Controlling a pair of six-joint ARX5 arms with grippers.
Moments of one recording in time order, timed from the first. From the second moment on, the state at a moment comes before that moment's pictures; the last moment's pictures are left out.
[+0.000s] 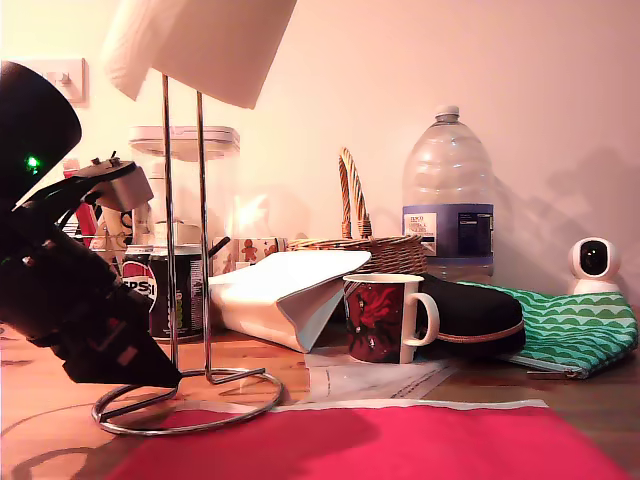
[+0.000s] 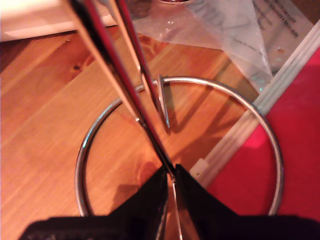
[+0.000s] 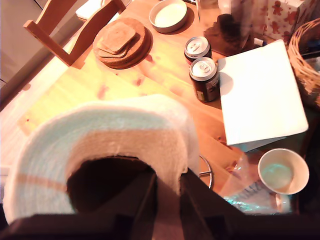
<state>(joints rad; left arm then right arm) -0.51 1.53 0.43 0.40 0.18 0.32 0.72 1.75 2.43 -1.40 -0.15 0.18</state>
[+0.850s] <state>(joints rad) -0.52 1.53 0.44 0.37 0.19 0.38 0.76 1.68 2.29 -1.36 -0.10 0.16</state>
